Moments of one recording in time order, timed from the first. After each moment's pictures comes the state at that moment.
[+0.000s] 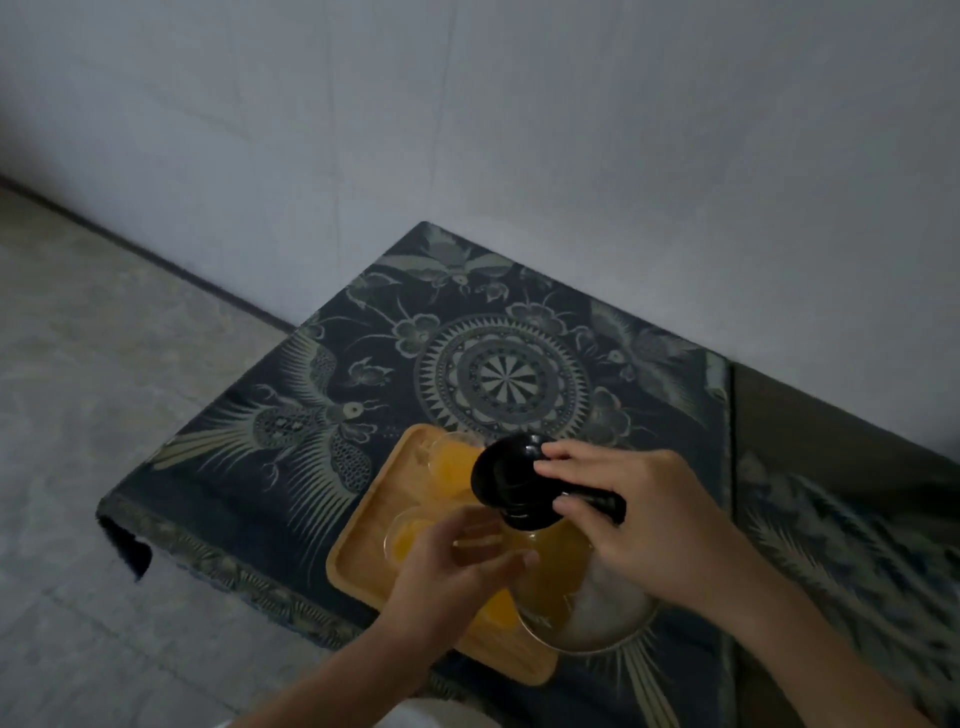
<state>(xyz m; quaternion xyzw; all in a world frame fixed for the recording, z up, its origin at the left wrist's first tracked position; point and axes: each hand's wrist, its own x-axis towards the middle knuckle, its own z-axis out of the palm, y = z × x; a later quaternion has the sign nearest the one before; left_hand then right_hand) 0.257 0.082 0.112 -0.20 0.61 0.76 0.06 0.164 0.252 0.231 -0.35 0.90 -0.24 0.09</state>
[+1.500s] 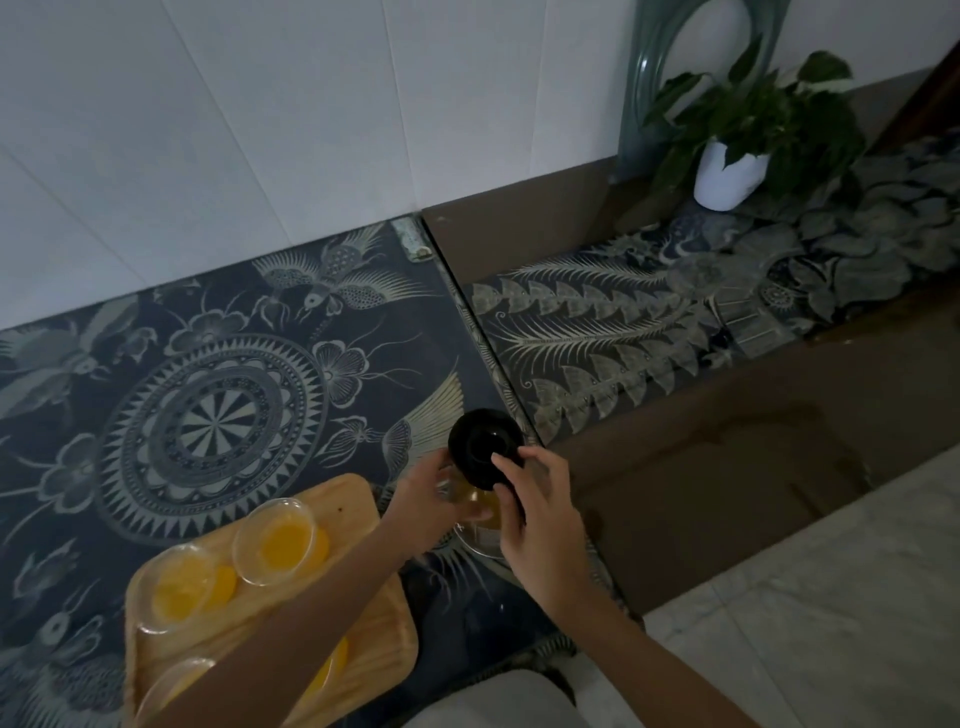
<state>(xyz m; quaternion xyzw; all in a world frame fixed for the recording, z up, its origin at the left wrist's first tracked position) 0.107 0.310 0.037 0.12 0.84 0.43 0.31 0.218 0.446 0.017 0.12 0.90 -0.35 -0.23</state>
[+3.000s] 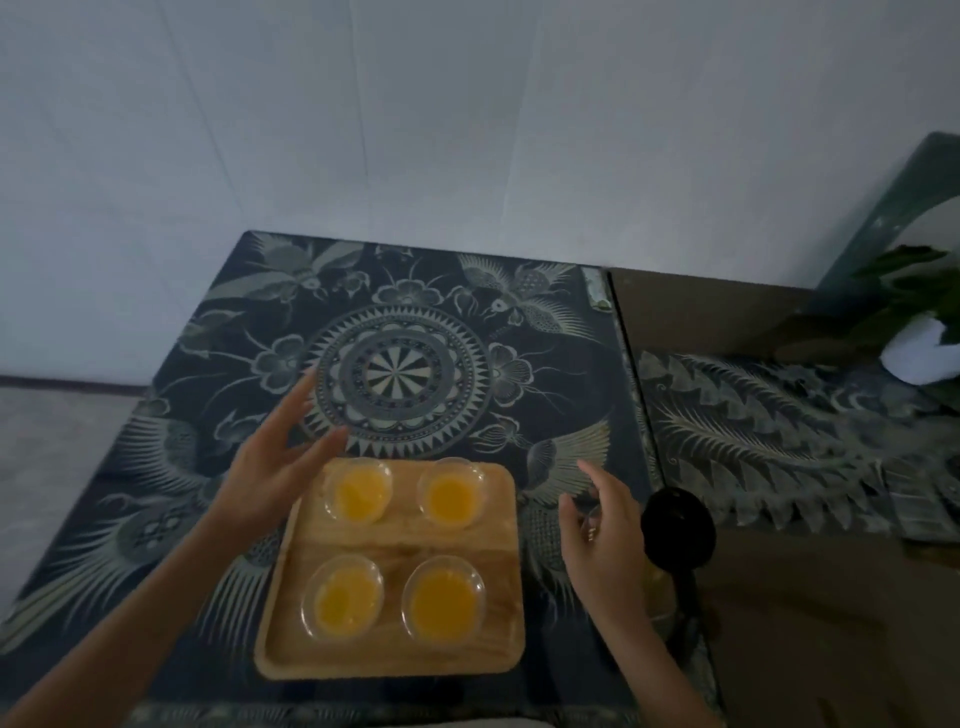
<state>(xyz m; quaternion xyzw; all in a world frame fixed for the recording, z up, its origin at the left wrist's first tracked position) 0.114 -0.020 0.102 0.02 0.82 0.57 -0.03 0.174 0.331 0.058 0.07 0.90 -0.41 -0.15</state>
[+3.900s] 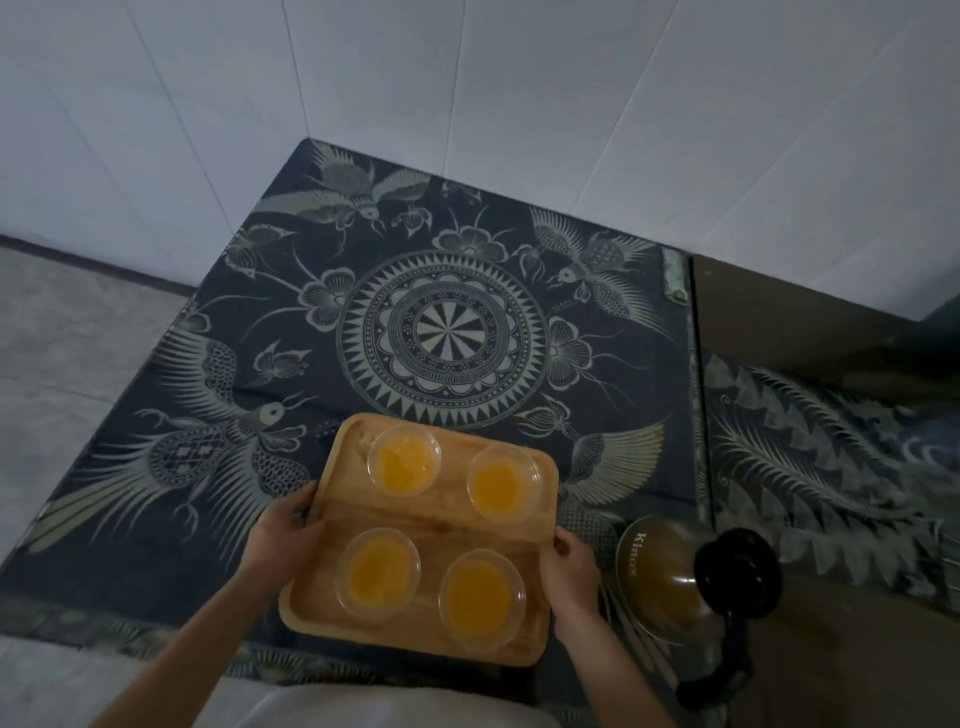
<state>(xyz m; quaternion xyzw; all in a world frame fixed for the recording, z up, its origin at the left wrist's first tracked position) 0.179 -0.064 -0.062 -0.32 0.79 0.49 0.16 0.160 0.276 -0.044 0.33 0.81 -0.46 0.16</state>
